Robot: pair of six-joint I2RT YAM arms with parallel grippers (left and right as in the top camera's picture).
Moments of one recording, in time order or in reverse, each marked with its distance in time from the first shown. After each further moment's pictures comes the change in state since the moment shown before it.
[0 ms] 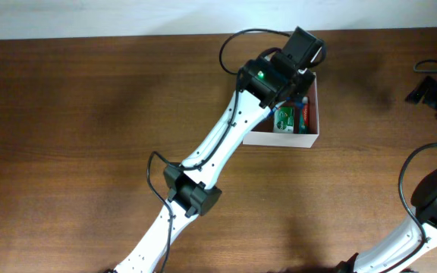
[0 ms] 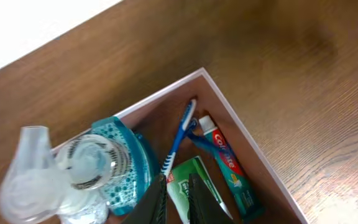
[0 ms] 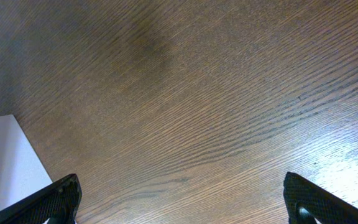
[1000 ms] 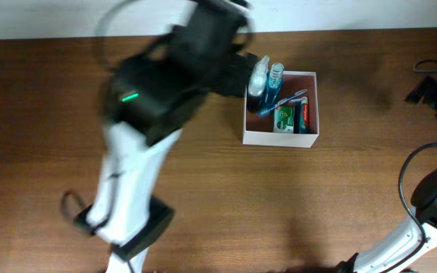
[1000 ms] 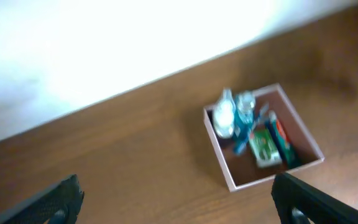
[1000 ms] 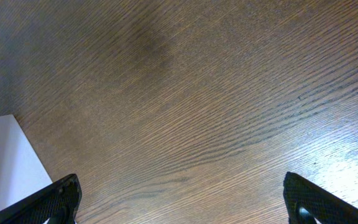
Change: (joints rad) left arm 0.109 -0.590 0.002 -0.439 -0.195 0.013; right arm 0.000 0.000 0.000 0.000 0.000 -0.001
